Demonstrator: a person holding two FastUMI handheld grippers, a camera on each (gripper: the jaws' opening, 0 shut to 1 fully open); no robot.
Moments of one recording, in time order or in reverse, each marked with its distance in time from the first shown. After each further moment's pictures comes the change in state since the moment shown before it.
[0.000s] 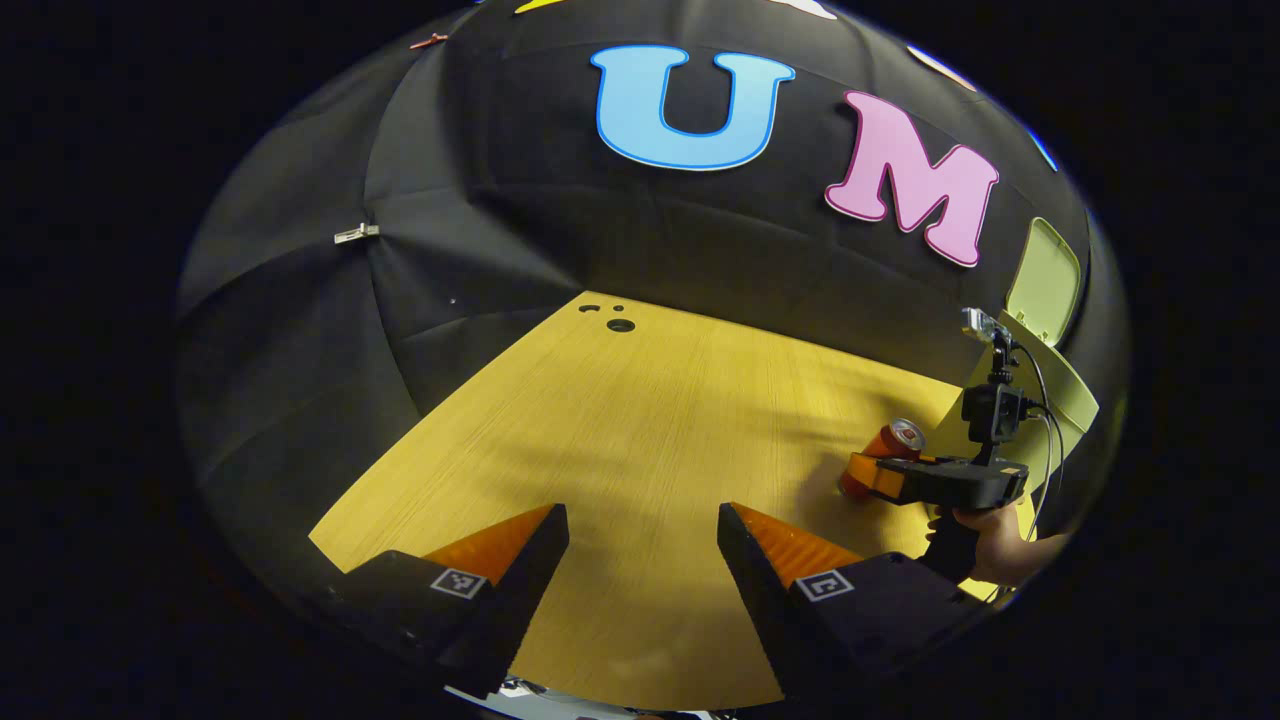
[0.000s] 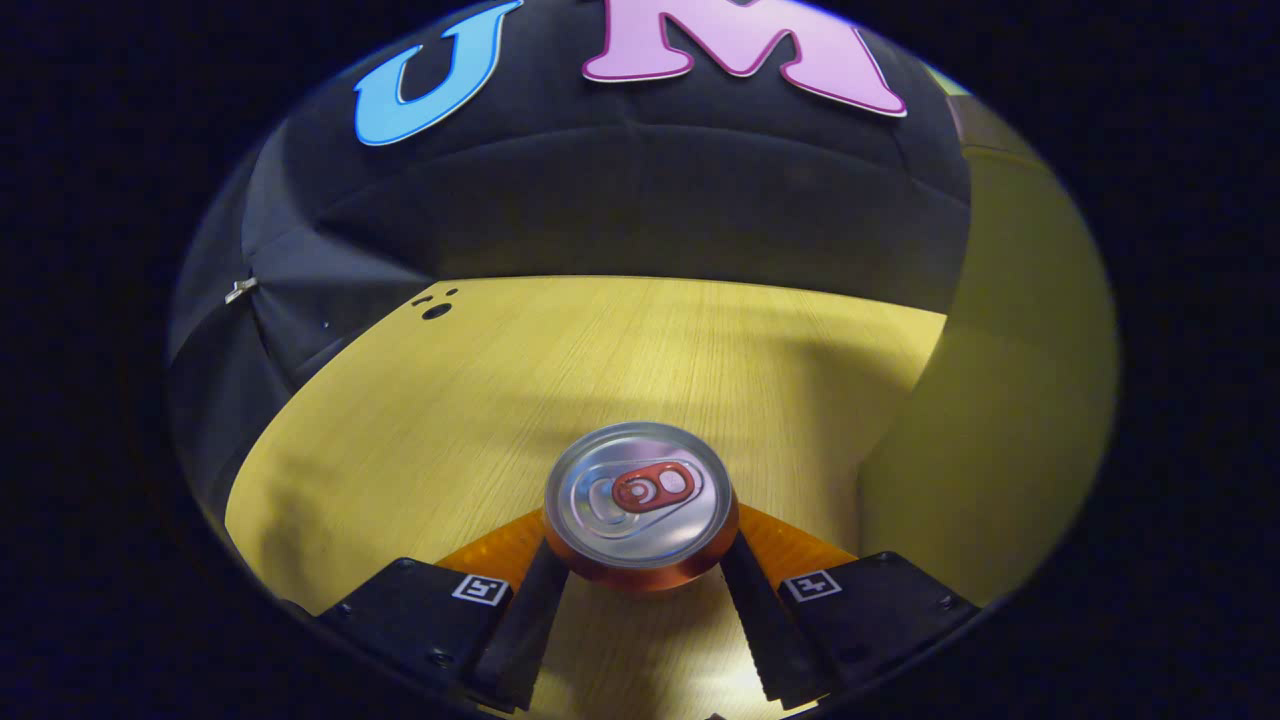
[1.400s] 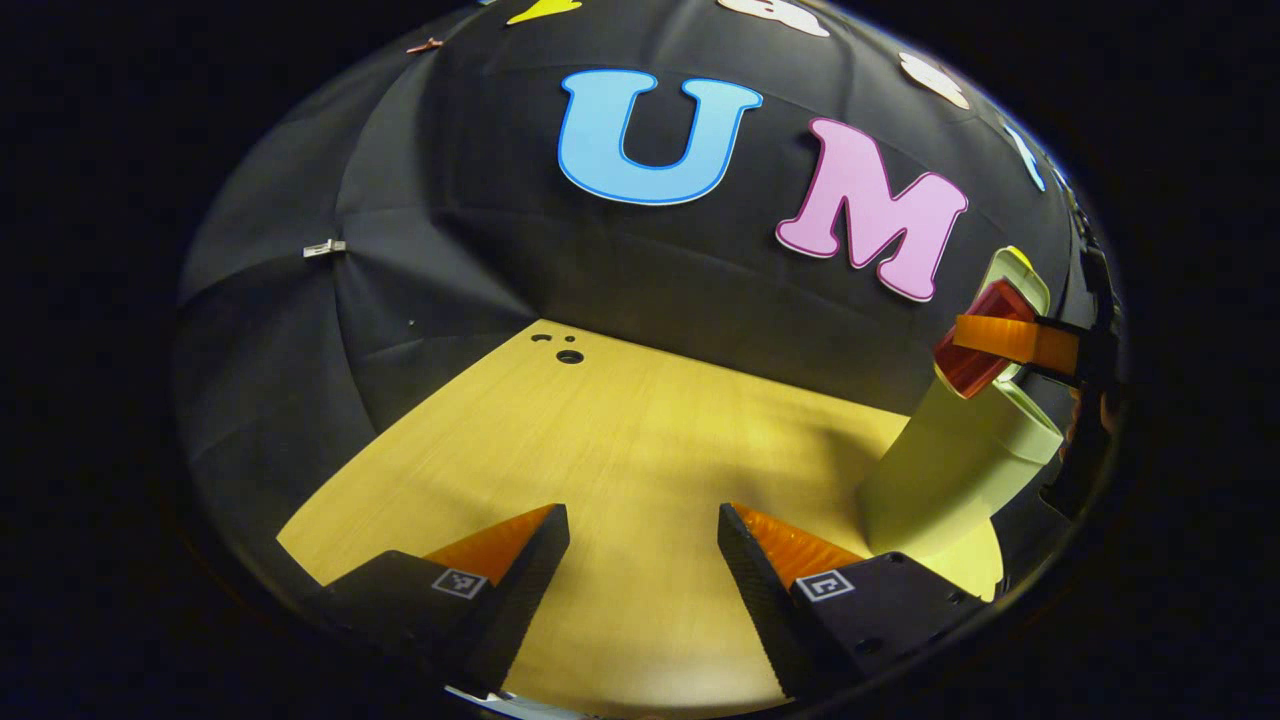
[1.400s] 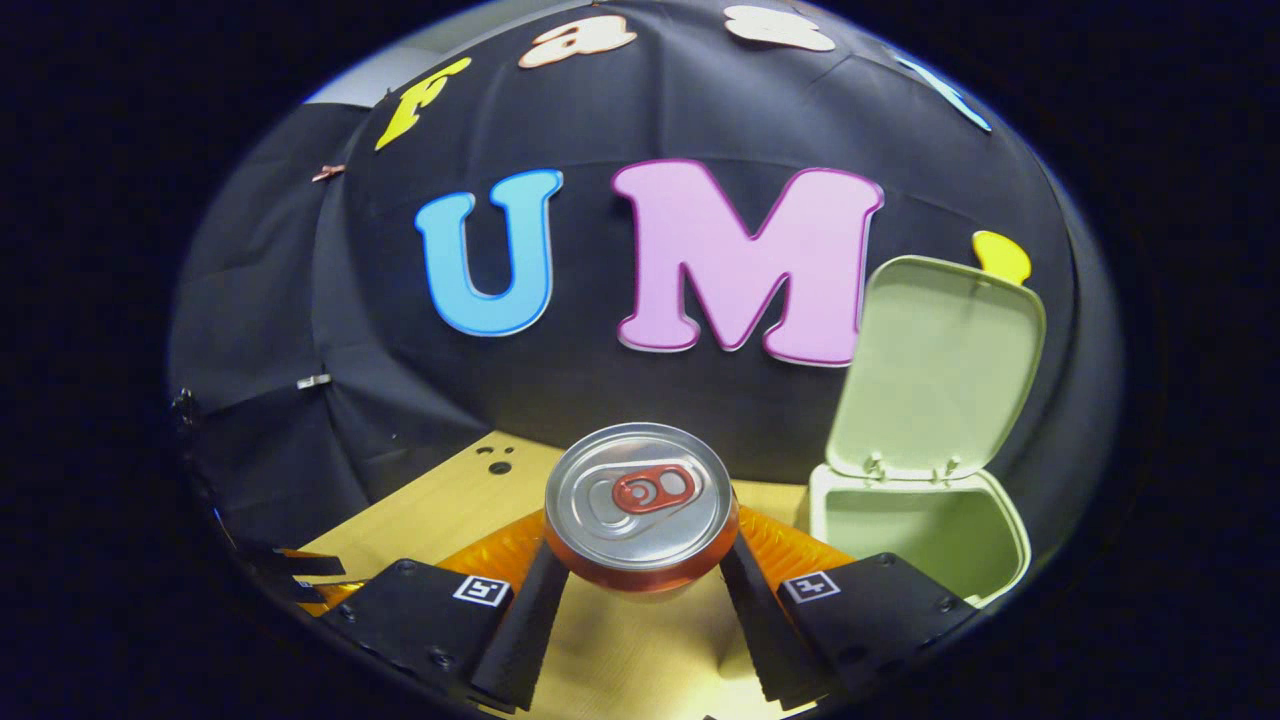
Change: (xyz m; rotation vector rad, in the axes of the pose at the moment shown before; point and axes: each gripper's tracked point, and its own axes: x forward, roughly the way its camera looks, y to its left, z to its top) left arm -0.019 -0.059 0.041 -0.040 -0.094 -0.145; right arm -0.216 -0.034 0.207 -0.047 -0.406 0.022
